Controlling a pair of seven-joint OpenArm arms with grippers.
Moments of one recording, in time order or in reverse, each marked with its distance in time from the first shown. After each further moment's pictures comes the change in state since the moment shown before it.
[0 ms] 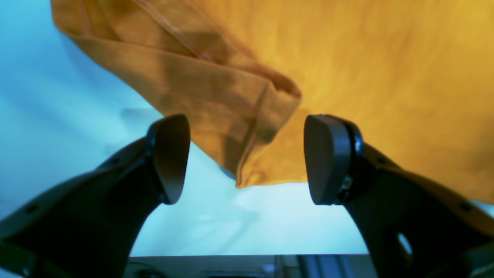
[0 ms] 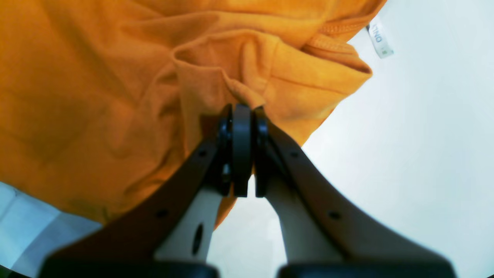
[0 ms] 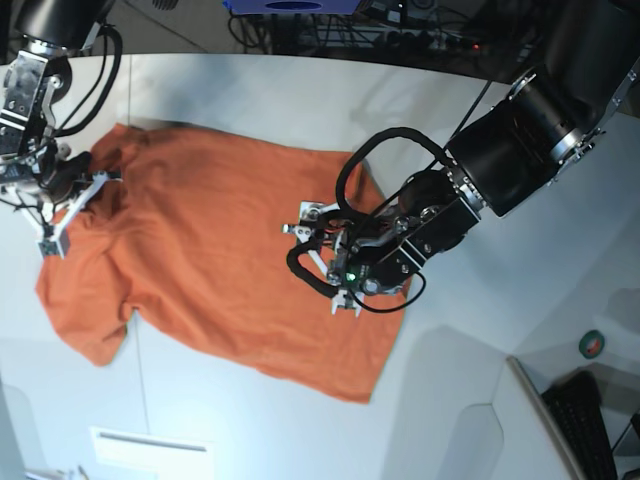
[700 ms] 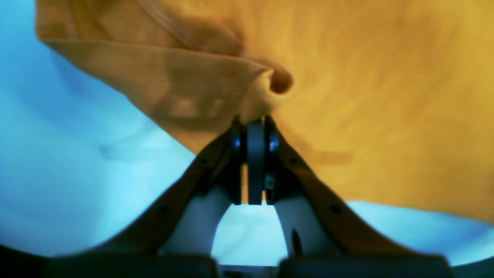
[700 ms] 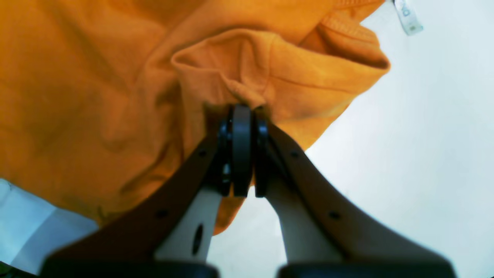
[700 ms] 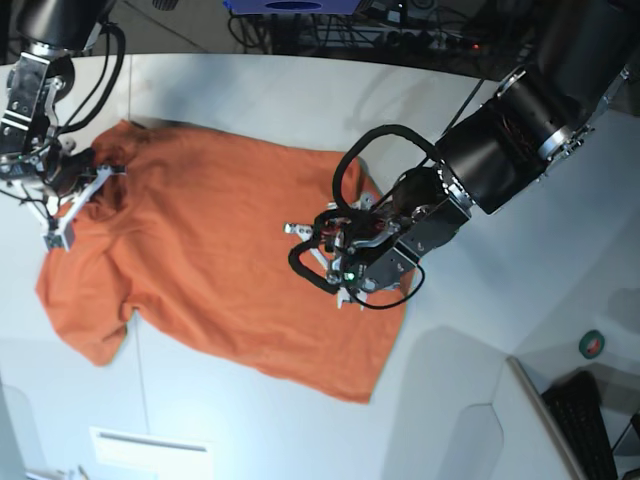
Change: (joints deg) left arm 2.8 2.0 -7.8 -5.5 -1.0 -0.1 -3.4; right arm 0.1 0.0 0.1 -3.0 0.0 0.0 0.0
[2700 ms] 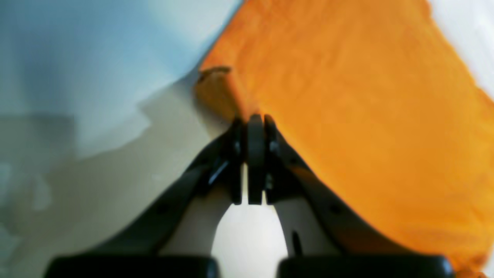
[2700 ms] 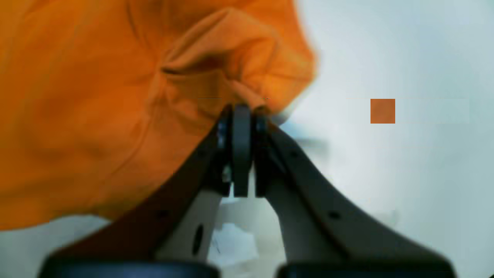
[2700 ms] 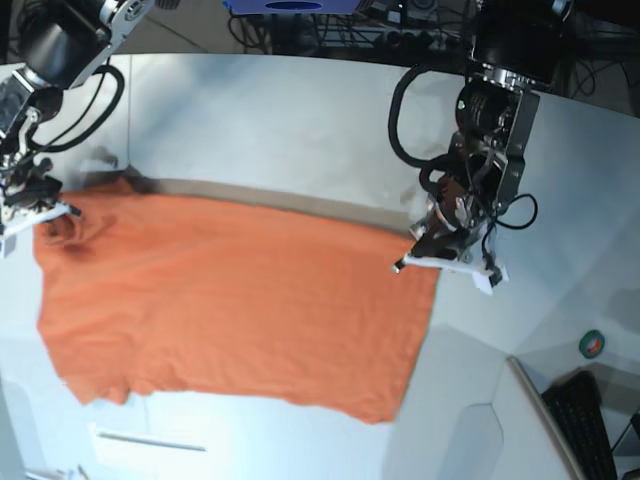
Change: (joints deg) left arm 28.7 -1.2 -41.5 20.5 0.2 -4.6 -34.5; right arm 8.7 -3.7 19.9 -7.7 0.4 -5.0 5.7
